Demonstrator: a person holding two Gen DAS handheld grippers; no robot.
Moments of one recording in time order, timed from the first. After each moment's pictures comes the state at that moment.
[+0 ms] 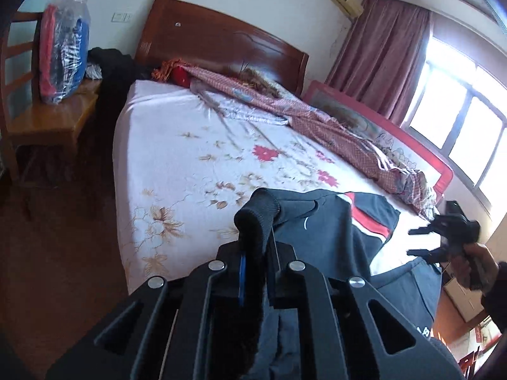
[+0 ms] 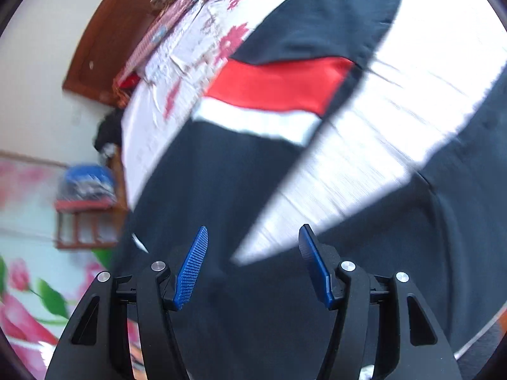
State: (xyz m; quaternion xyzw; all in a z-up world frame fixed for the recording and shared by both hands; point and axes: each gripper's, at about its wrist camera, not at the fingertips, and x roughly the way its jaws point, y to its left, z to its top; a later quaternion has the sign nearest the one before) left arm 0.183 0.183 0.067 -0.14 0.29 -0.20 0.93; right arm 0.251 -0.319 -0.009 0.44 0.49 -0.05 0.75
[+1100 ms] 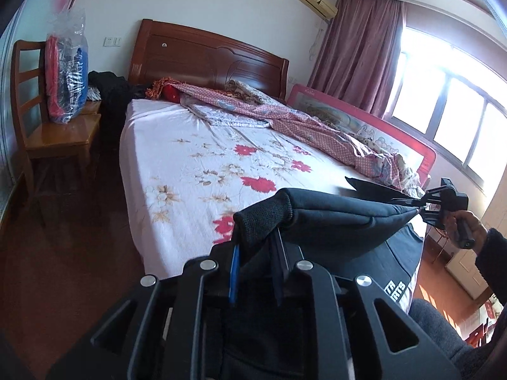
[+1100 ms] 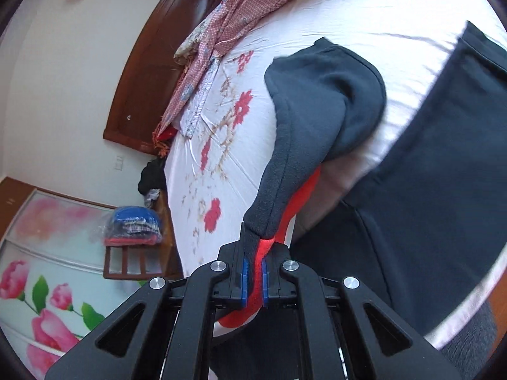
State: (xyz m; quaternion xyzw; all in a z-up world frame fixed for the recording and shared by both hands) left arm 0.039 0.192 0.081 -0.10 0.28 -0.20 0.93; right arm 0.078 -0.384 0.005 0.51 0.37 -0.02 0.77
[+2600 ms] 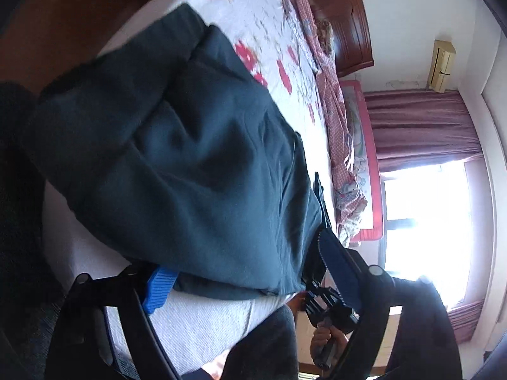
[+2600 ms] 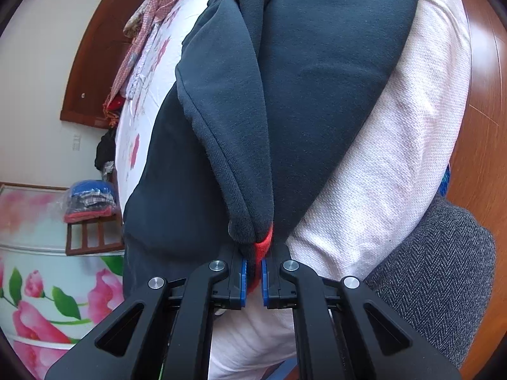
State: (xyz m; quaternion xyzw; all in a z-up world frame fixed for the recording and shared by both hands) left arm 0.012 0.141 -0.054 -0.49 0.46 -0.18 0.72; right arm -0.006 -0.355 -0.099 0.48 0.46 -0.07 0.75
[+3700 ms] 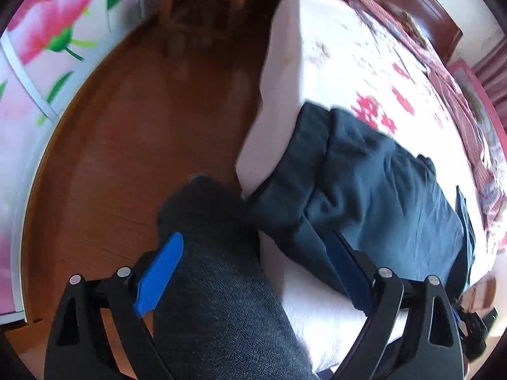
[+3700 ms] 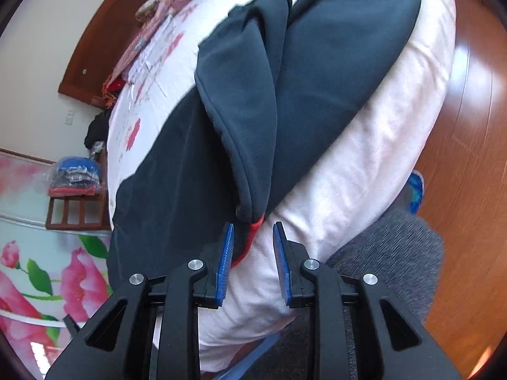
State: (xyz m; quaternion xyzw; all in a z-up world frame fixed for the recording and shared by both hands) left arm 0.014 0.181 0.023 -0.22 0.53 0.10 0.81; right arm -0.029 -0.362 -0.034 0.39 0.44 -0.08 0.81
